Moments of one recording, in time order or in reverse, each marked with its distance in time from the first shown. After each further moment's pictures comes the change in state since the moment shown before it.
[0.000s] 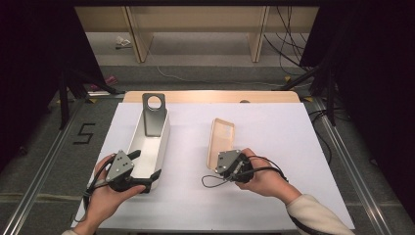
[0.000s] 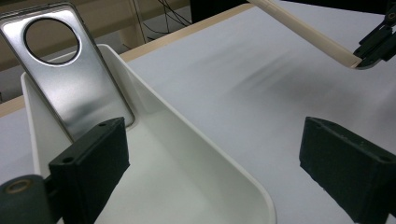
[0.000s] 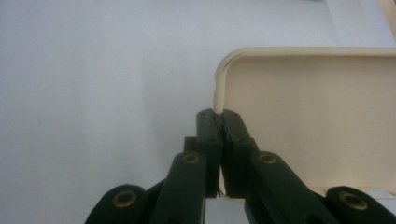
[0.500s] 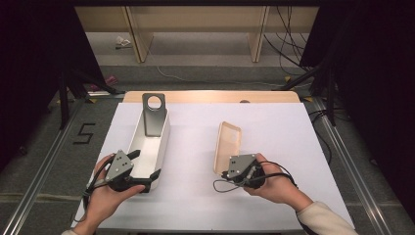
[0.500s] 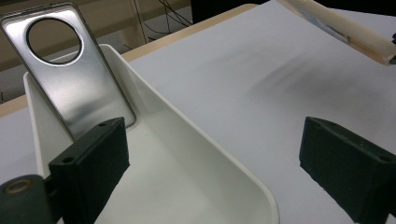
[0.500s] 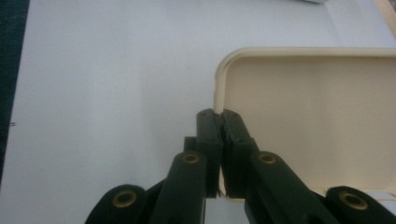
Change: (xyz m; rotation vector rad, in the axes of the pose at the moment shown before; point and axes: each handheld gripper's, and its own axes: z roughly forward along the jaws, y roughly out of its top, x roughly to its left) left arm 0.001 0.000 0.000 -0.001 0.002 0.001; right arm 0.011 -0.021 -0.019 -0.071 0.020 0.031
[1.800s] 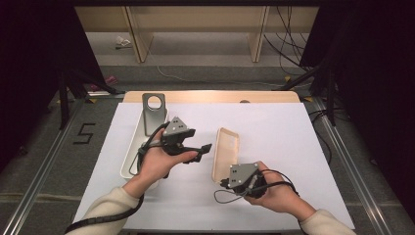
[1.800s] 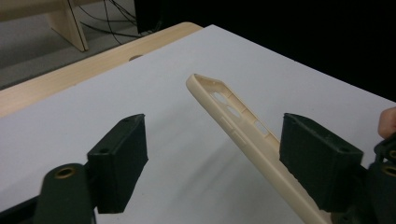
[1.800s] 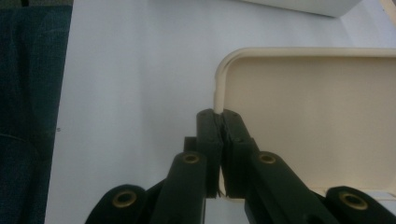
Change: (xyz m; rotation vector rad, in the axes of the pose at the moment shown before) left arm -0.054 0.114 0.103 0.089 -0.227 -0.112; right arm 0.020 0.002 -0.007 -0.033 0.024 -0.002
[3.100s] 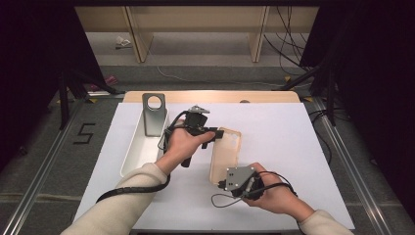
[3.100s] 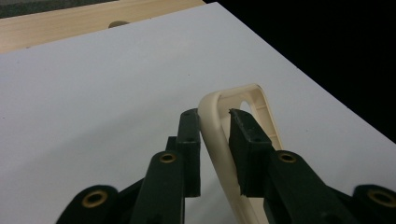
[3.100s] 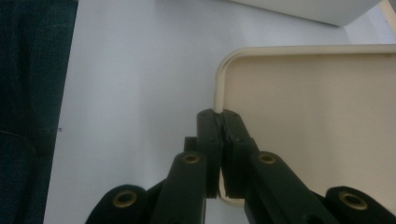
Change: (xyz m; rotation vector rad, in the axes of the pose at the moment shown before) left arm 0.003 0.029 0.053 0.109 -0.041 -0.215; right arm 0.005 0.006 0.003 0.005 -0.013 -0.059
